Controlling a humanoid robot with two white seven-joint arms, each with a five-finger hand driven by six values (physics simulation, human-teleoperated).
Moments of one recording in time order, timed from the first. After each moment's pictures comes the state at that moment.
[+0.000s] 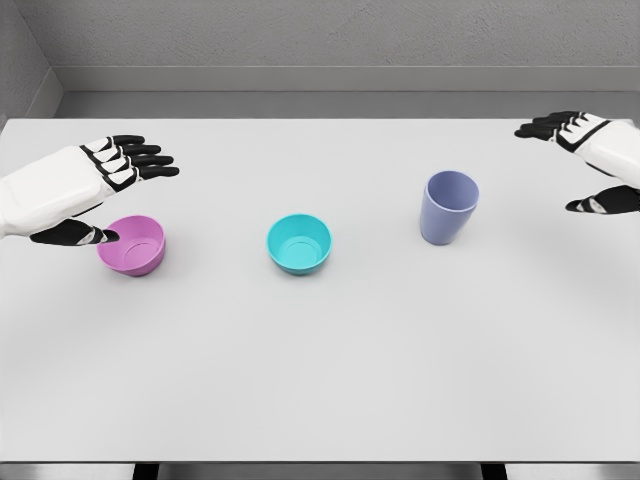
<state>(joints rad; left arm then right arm) -0.21 0.97 -0.19 -1.76 -0.33 -0.61 -0.25 -0.43 -1.08 0.48 -1.49 0.16 -0.61 0.15</state>
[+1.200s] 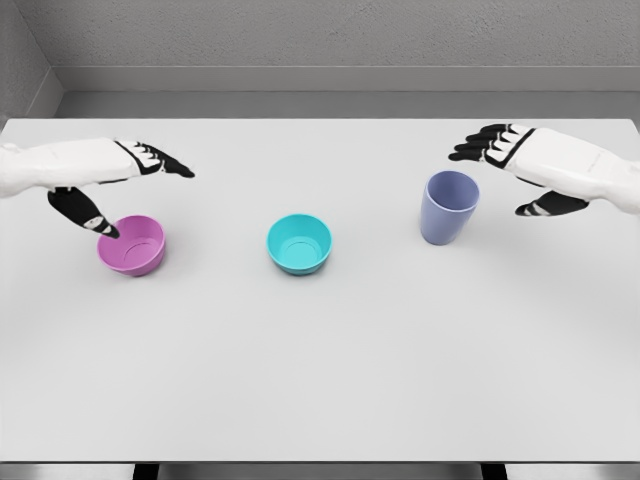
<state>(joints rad) -0.79 1.02 -0.80 -1.49 0.00 -0.49 -0.61 -0.59 -0.98 0.62 -1.51 0.28 -0.61 0.24</state>
